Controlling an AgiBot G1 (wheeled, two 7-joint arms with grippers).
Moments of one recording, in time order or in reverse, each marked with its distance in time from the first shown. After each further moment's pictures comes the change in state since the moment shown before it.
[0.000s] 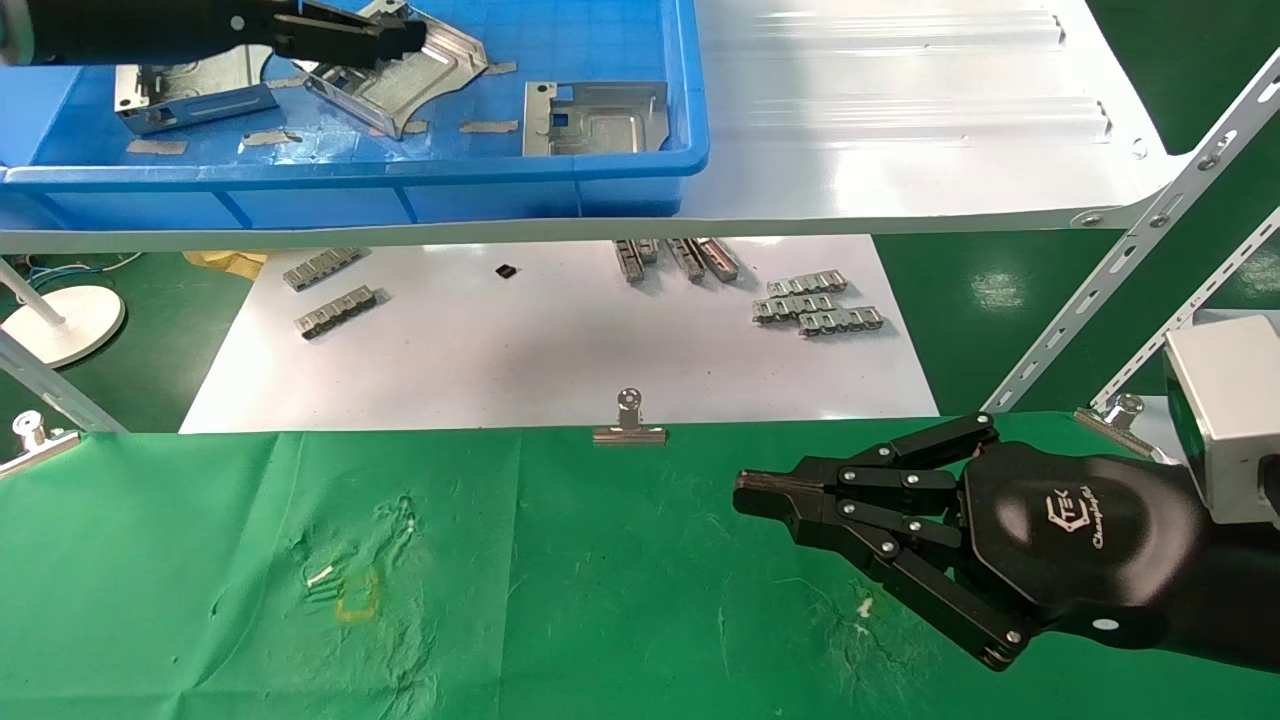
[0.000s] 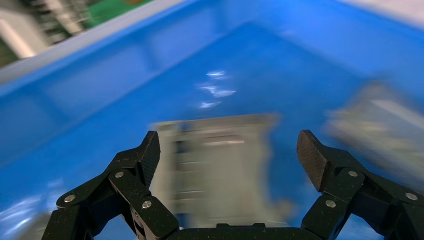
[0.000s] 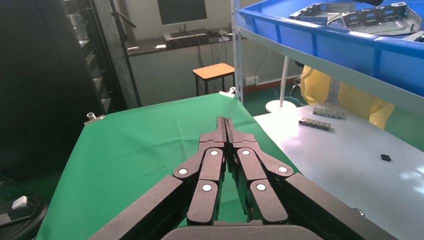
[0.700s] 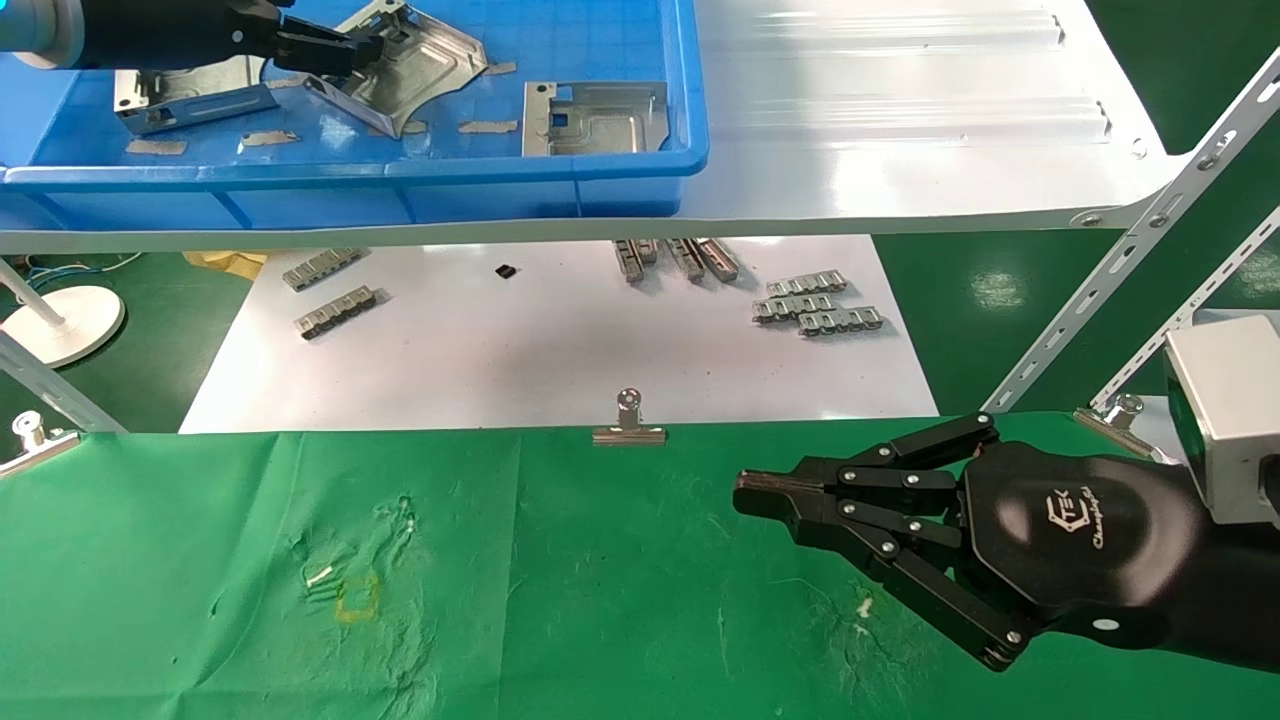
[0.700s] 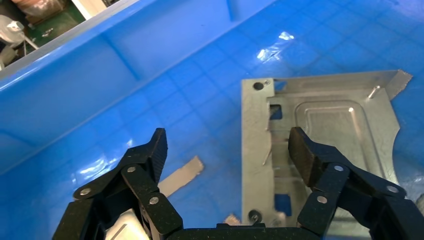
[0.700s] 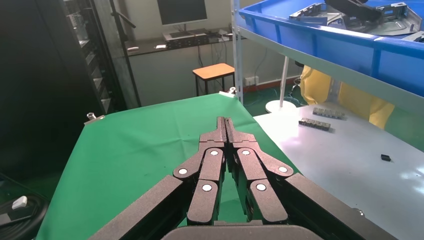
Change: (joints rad) left arm -0.091 0.112 0.063 0.239 0.118 -0.189 0.073; right arm 0.000 0.000 0.000 0.000 0.000 0.000 0.000
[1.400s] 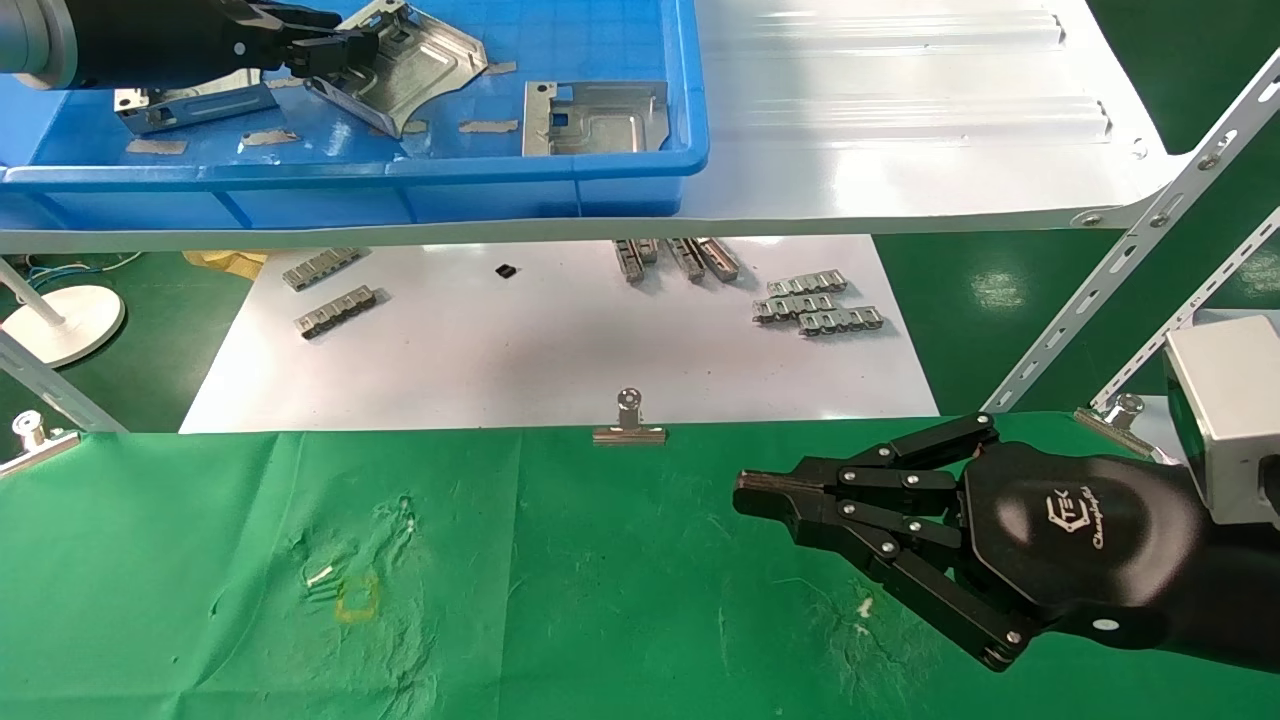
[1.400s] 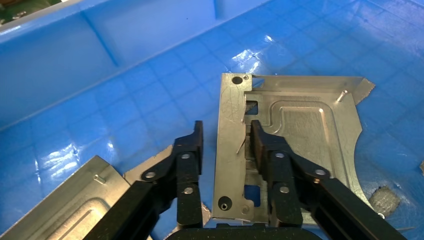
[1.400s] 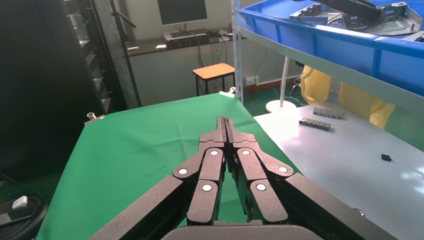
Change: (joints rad) left arm -0.003 -0.015 -0.023 0.036 -0.034 0.055 -0.021; right arm 0.000 0.000 0.000 0.000 0.000 0.000 0.000
